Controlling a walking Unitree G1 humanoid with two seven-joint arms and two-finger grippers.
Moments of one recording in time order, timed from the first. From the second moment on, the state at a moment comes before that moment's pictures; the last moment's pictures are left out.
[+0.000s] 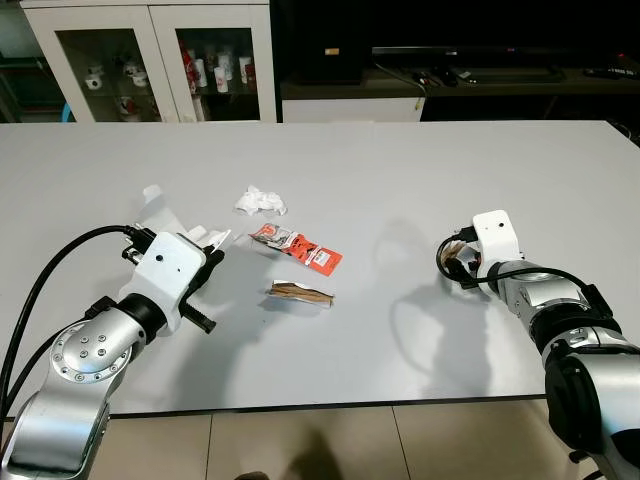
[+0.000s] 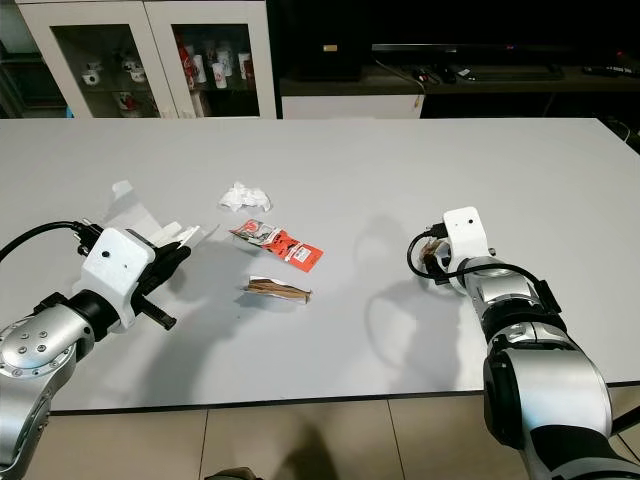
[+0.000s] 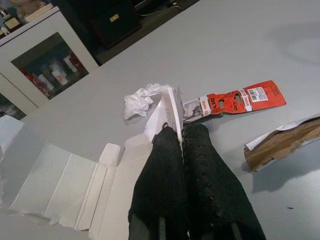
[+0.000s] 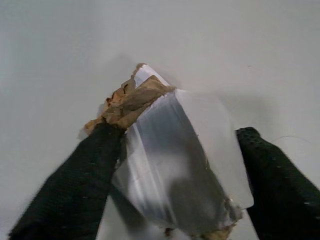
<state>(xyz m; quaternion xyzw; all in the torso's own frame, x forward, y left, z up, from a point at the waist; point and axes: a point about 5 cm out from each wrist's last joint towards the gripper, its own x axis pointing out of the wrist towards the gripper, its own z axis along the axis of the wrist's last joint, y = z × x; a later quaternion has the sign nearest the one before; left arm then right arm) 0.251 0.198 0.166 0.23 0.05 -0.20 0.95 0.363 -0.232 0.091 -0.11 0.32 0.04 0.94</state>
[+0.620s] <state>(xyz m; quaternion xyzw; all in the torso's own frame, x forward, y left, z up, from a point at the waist) 0.253 0.192 0.165 0.23 0.06 -0.21 0.95 0.361 -0.231 0.091 -0.10 0.33 0.07 0.94</state>
